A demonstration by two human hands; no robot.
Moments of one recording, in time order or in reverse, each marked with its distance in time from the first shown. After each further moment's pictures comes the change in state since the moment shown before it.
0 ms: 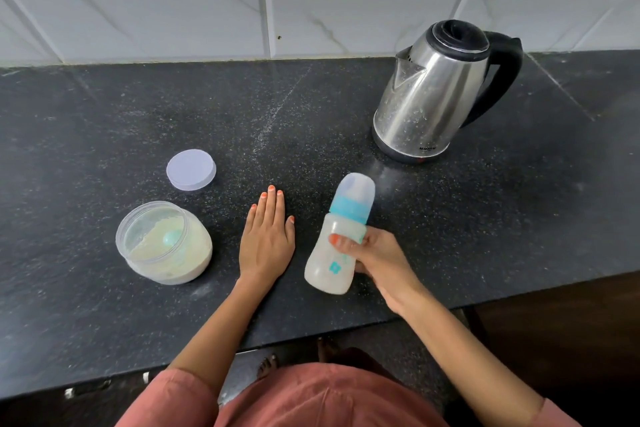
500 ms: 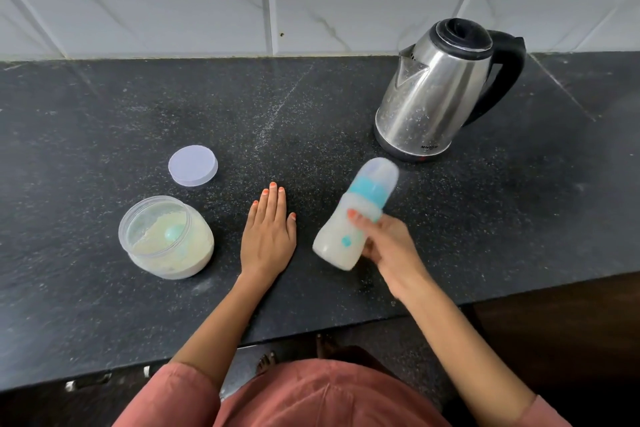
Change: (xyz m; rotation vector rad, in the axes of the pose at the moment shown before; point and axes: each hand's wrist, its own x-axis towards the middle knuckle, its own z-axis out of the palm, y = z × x) left_hand -0.001 0.000 -0.001 -0.015 0.010 0.001; right_hand 0.008 -0.007 -0.003 0.234 0.085 -0.039
